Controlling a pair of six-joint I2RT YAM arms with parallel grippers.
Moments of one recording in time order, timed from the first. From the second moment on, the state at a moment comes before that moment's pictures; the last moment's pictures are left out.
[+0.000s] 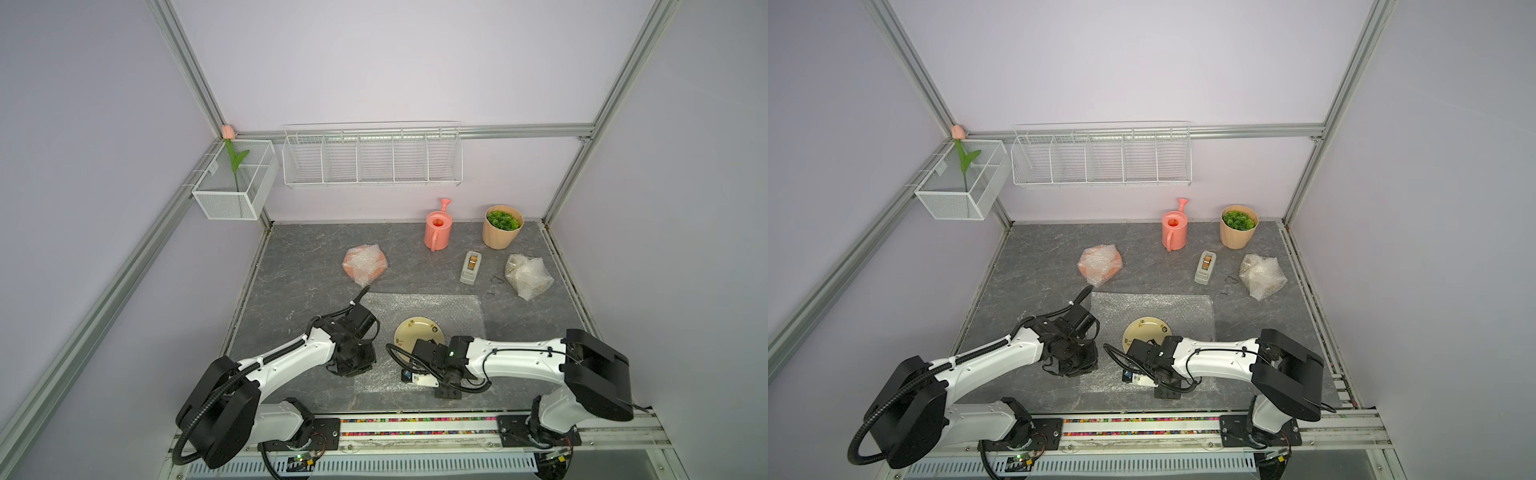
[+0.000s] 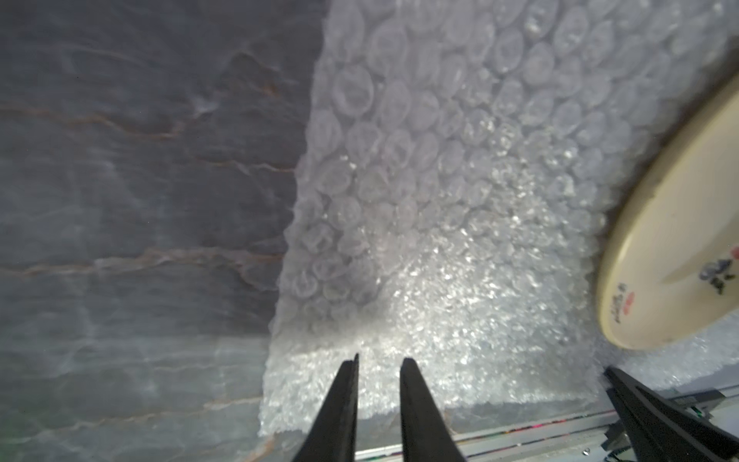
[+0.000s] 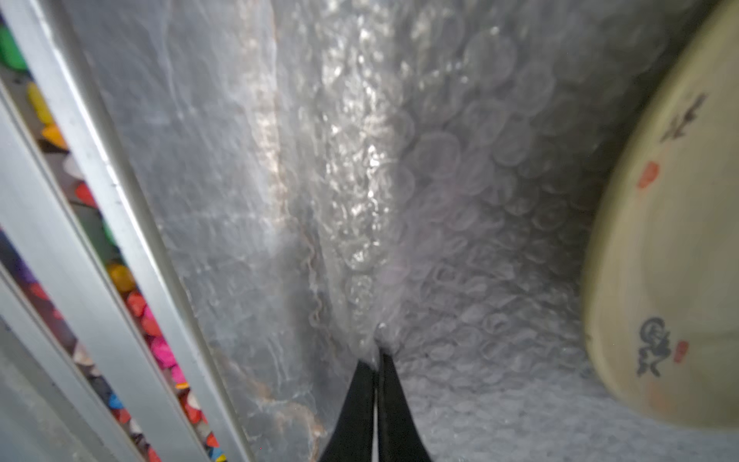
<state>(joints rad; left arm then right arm) -0.72 1.26 0.68 -0.76 0.21 -0.94 1.20 1.58 0.89 -0.81 0.05 -0.34</state>
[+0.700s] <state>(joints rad) -0.69 1.34 0.84 -0.90 0.05 -0.85 0.88 1.45 0.94 -0.82 -0.37 -0.21</state>
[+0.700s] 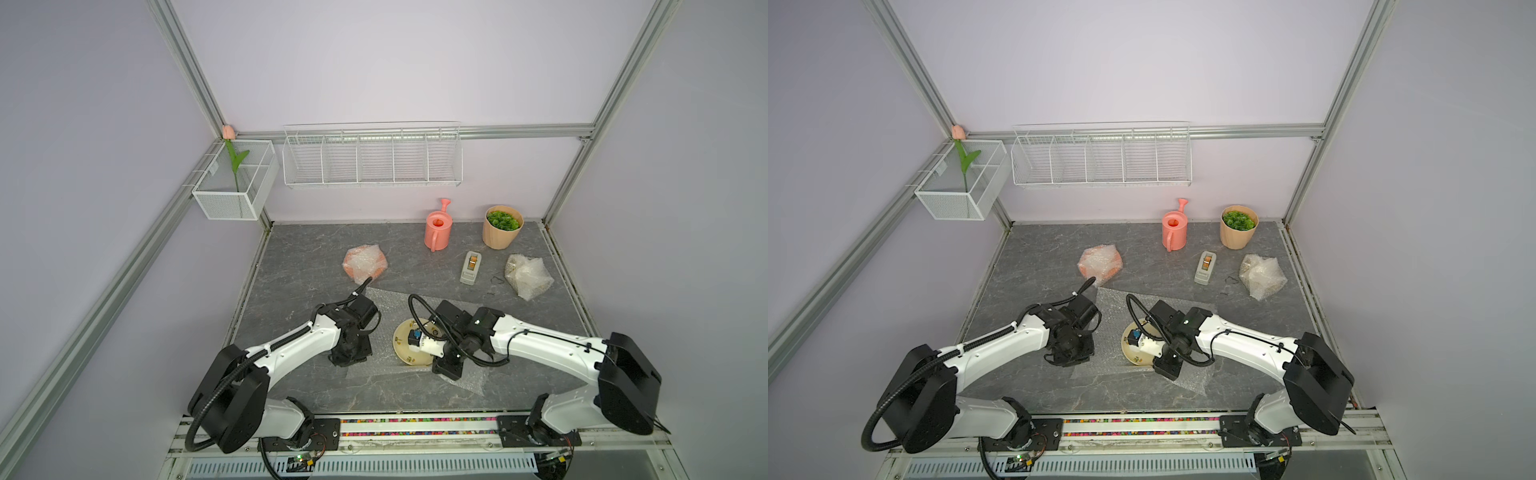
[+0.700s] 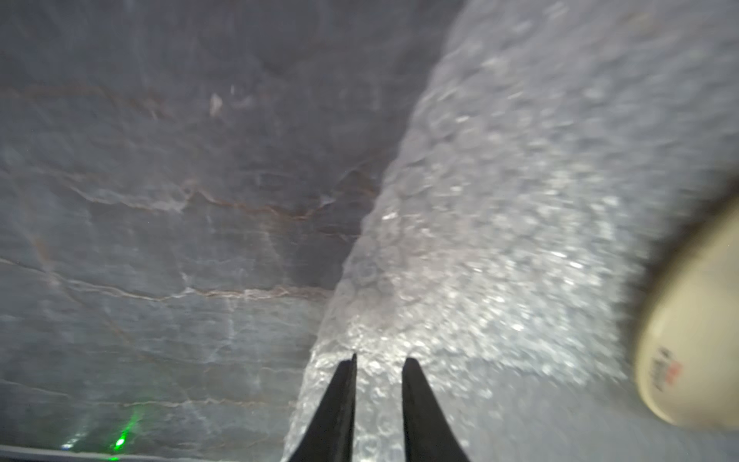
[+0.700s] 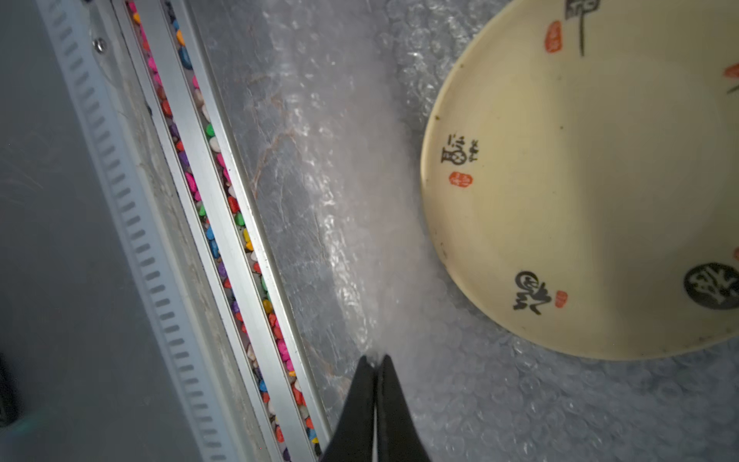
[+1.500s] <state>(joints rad) -0.97 1.64 1.11 -0.65 0.30 -0.79 0.57 1.57 0.83 -0.56 -0.64 0.52</state>
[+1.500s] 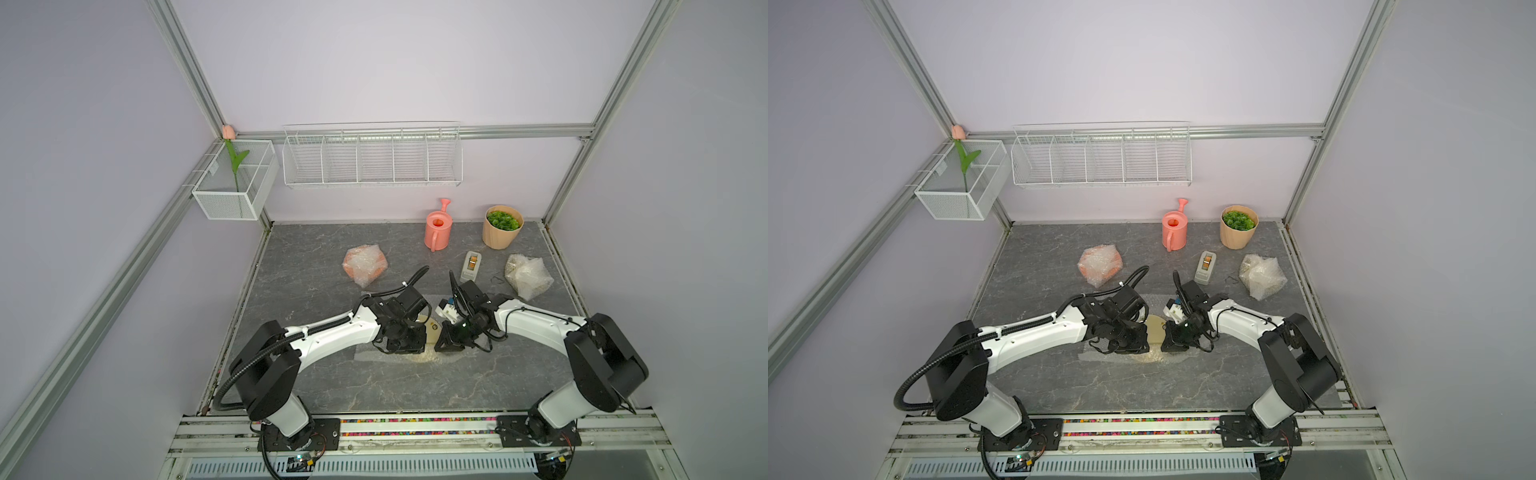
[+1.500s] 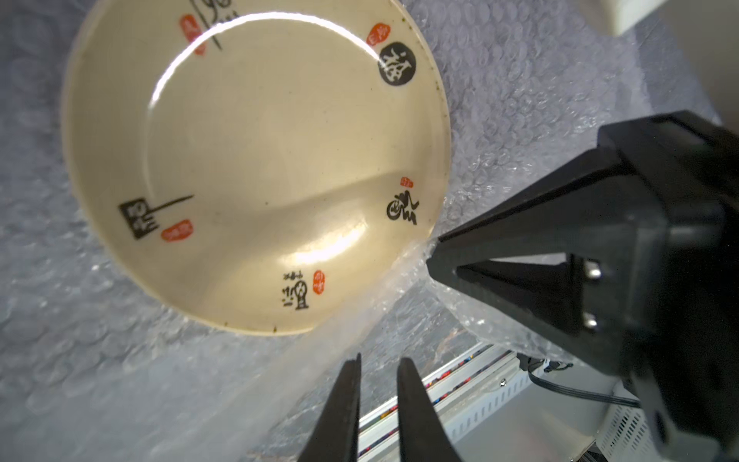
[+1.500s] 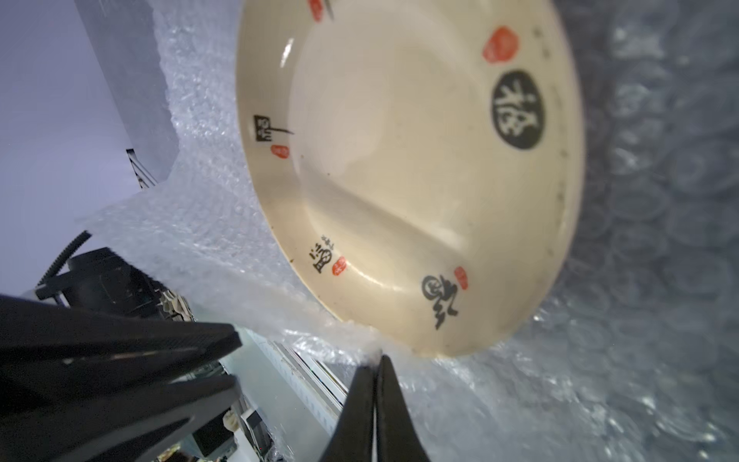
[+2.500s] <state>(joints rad) -0.92 1.86 1.21 -0.71 0.18 -0.74 0.57 1.12 0.84 -0.72 -0.46 0.70</state>
